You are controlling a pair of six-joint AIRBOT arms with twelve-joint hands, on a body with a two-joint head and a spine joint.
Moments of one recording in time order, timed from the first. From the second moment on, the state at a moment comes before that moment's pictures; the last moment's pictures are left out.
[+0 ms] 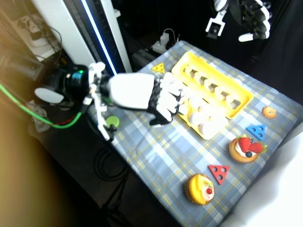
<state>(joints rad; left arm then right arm) 1.03 -0.78 1.01 -0.14 -1.16 0.83 -0.49 -0.96 0.97 -0.02 0.58 -1.23</state>
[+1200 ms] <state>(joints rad) 1.03 -0.78 1.02 -0.14 -1.15 0.83 -0.40 -1.00 1.02 -0.08 0.52 -1.15</state>
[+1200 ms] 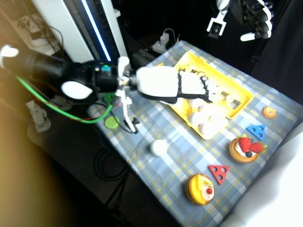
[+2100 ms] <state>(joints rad) 1.03 -0.78 1.02 -0.15 -1.15 0.83 -0.60 -0.73 0.88 0.06 0.64 -1.15</state>
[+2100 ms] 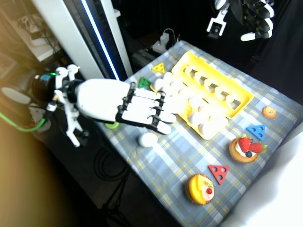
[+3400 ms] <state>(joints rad) 1.03 -0.79 1.02 -0.16 -1.16 0.83 -0.67 -0.91 1.01 0.21 0.51 -1.19</state>
